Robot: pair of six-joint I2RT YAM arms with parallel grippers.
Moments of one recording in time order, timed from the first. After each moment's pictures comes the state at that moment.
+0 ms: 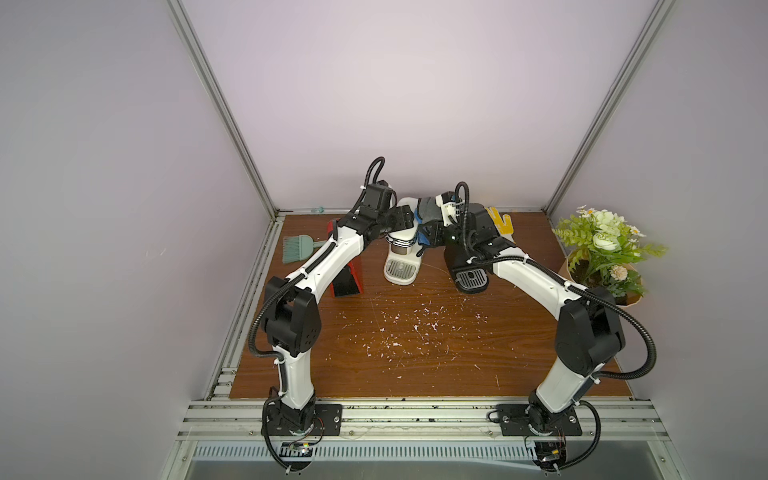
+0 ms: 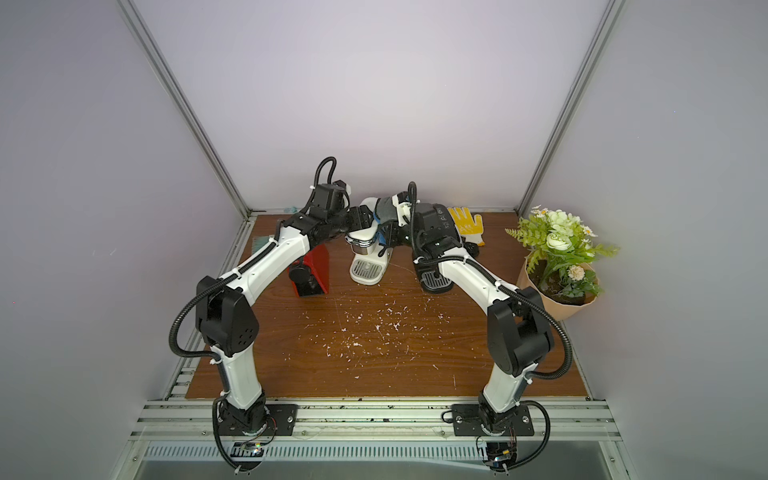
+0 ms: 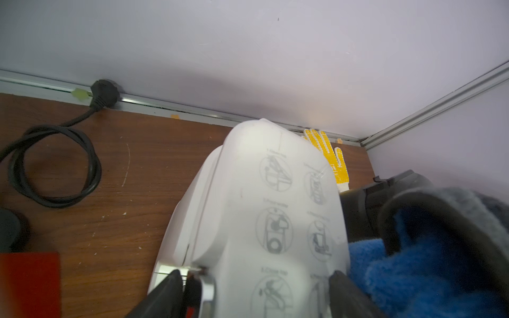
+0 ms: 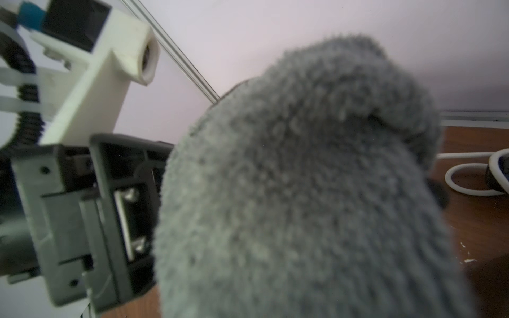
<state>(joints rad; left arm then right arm) -0.46 1.88 1.78 -0.45 0.09 -0.52 0.50 1.72 1.40 -0.07 -0.33 0.40</state>
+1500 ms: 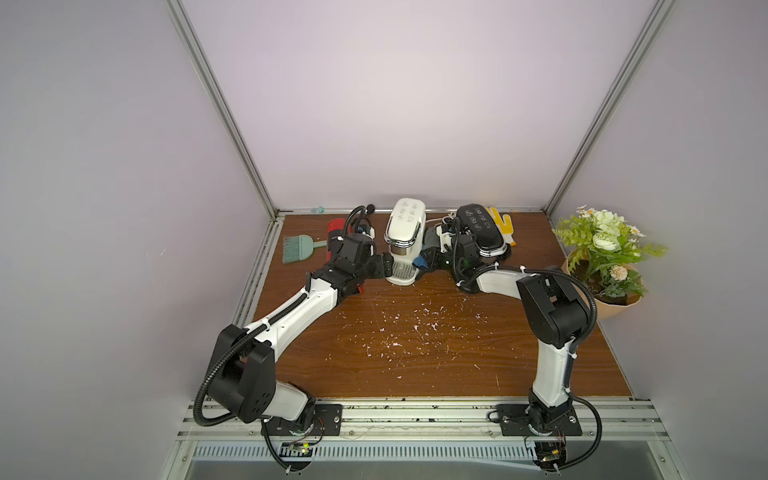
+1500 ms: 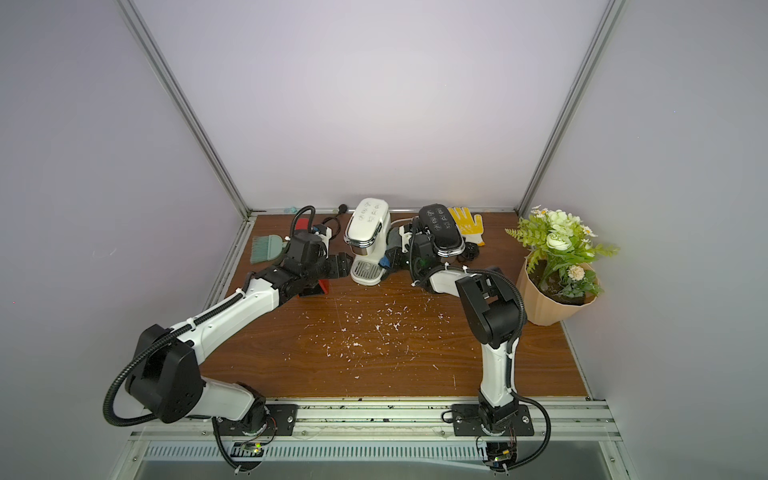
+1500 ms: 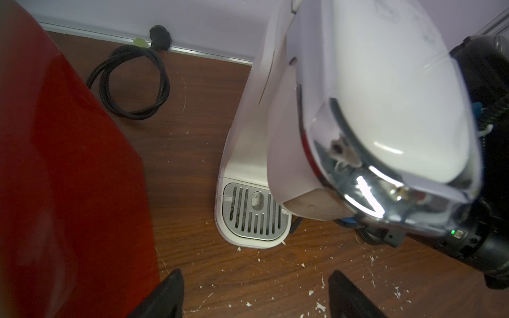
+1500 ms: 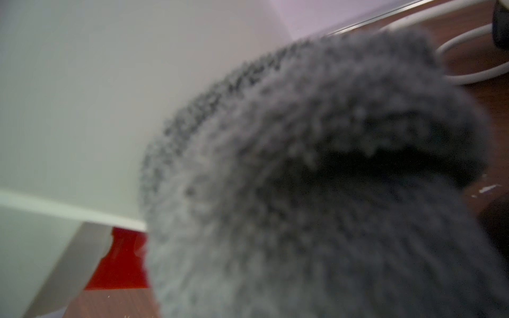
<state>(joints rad) -0.47 1.43 1.02 -0.21 -0.01 -0.43 0.46 1.98 1.15 0.37 -0.29 0.54</state>
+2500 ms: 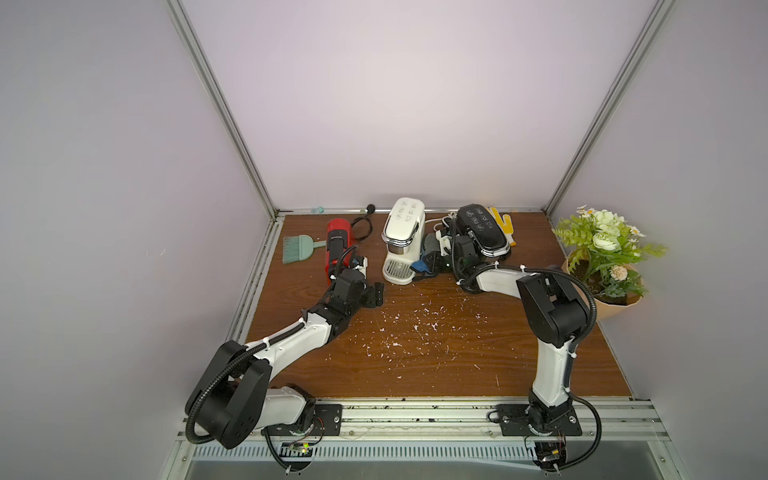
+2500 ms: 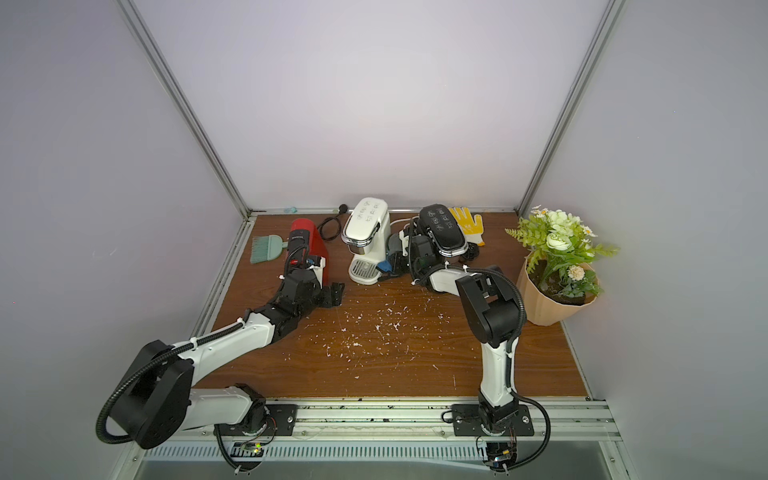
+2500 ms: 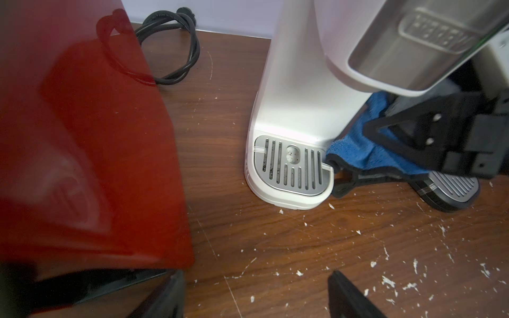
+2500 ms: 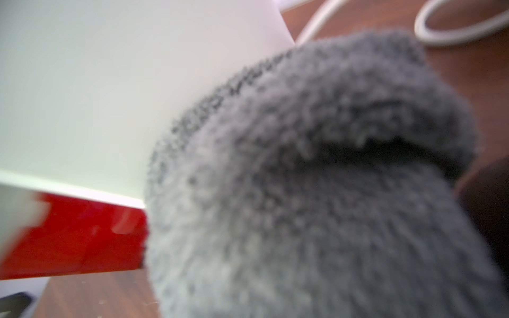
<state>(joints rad) -0.49 1.30 0.60 0.12 -0.11 -0.34 0.46 1.95 1.18 0.23 -0.29 0.49</state>
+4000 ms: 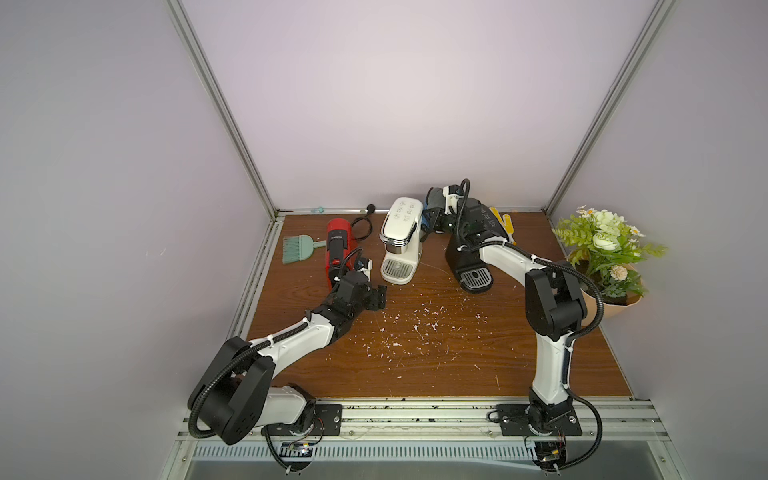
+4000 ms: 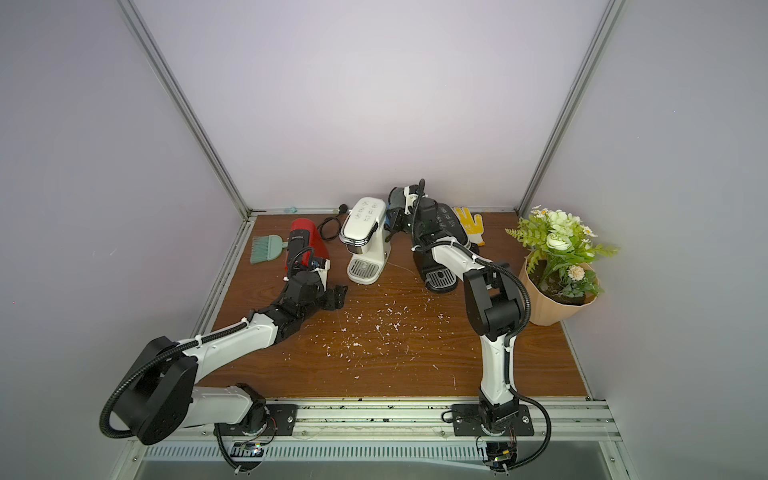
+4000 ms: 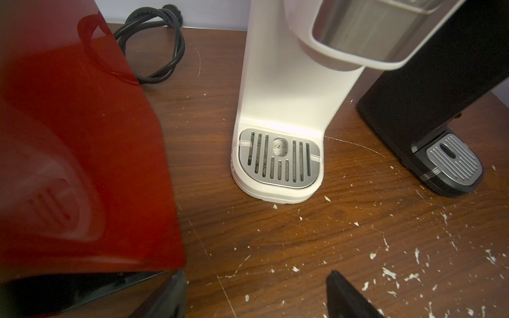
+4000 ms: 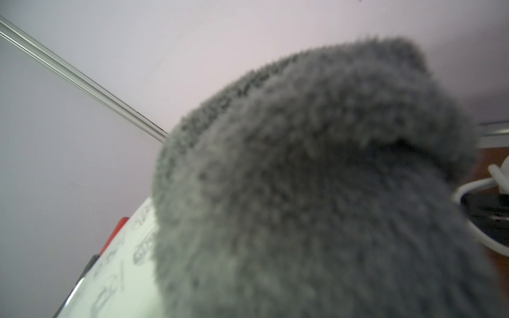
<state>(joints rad) -0.53 1.33 0.60 0.14 -0.12 -0.31 0.40 2.03 1.55 0.18 -0.30 0.59</state>
